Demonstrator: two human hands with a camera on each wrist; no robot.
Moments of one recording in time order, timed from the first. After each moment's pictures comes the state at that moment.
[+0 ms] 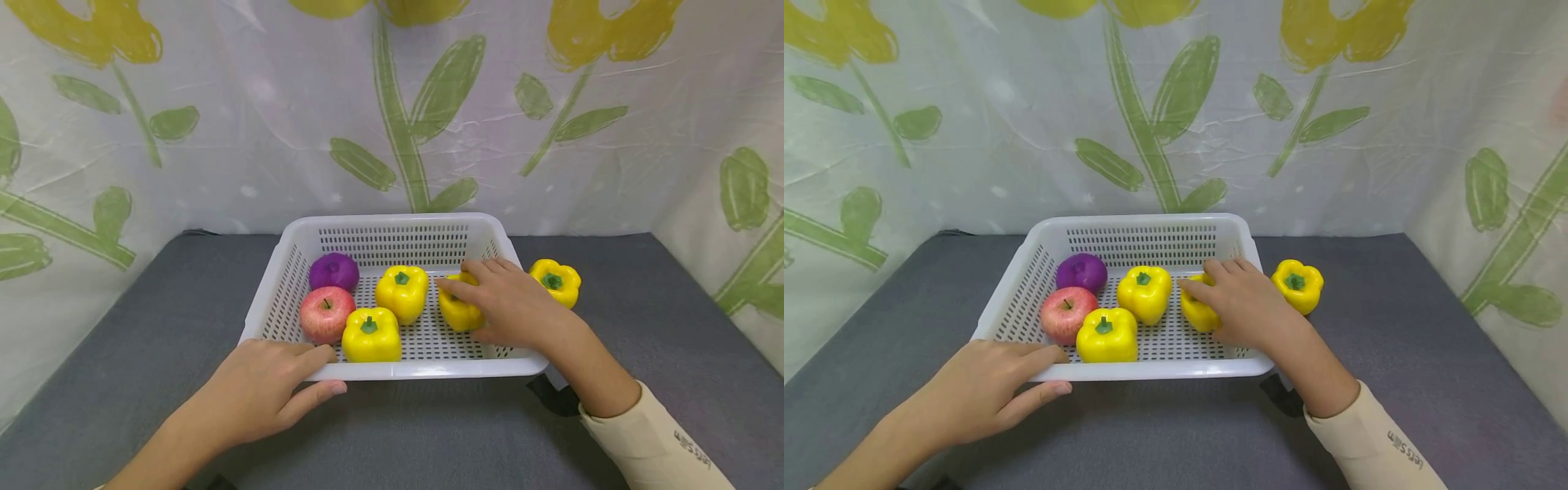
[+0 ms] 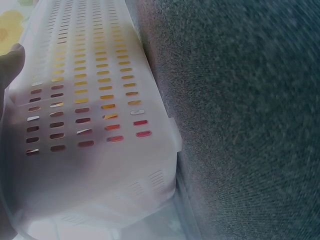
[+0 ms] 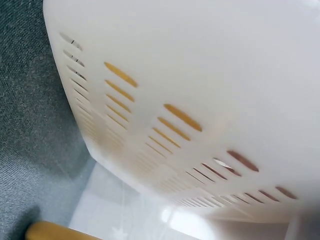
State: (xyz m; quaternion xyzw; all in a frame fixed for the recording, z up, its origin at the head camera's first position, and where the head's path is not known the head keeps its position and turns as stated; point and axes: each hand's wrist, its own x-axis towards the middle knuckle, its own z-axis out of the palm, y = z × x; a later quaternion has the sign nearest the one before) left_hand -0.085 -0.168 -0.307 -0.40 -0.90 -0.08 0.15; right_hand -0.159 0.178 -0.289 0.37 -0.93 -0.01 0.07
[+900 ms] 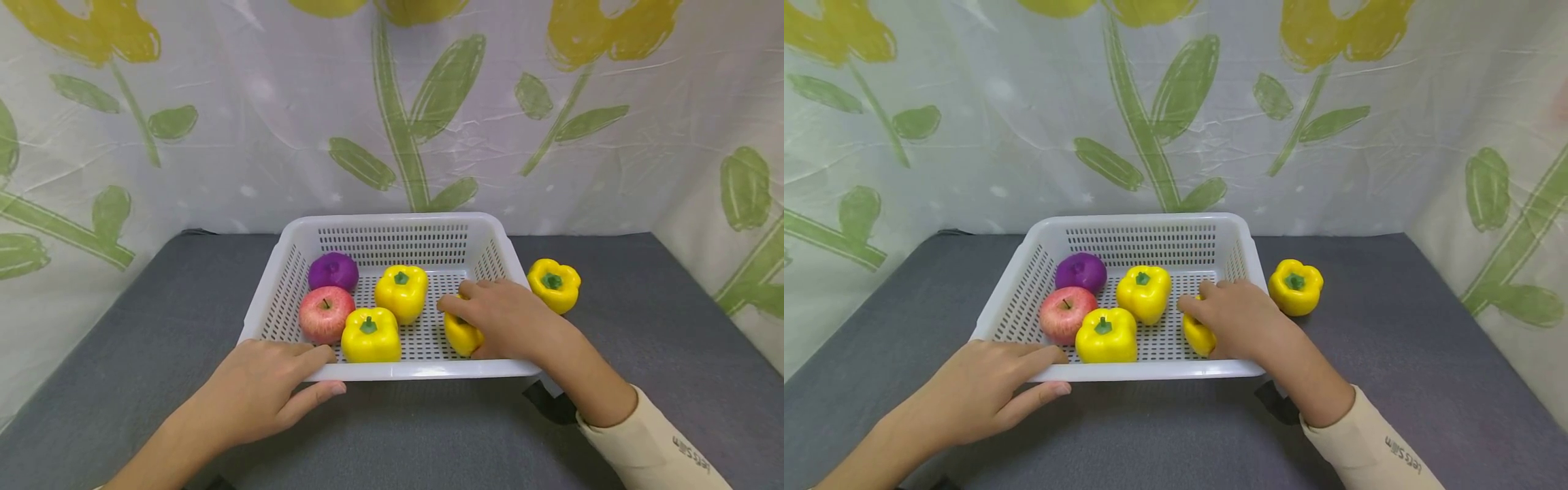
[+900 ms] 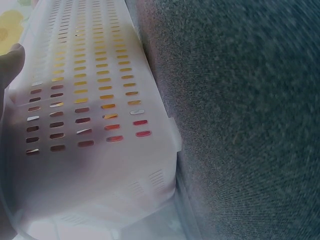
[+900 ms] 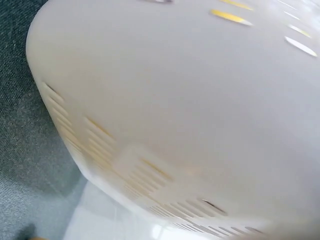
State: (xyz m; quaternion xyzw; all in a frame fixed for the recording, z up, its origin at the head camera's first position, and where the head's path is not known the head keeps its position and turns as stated) left_hand -0.085 -0.168 -0.307 -0.40 -0.90 -0.08 0.16; right_hand -0.147 0.171 -0.291 0.39 -0.92 -0.01 0.03
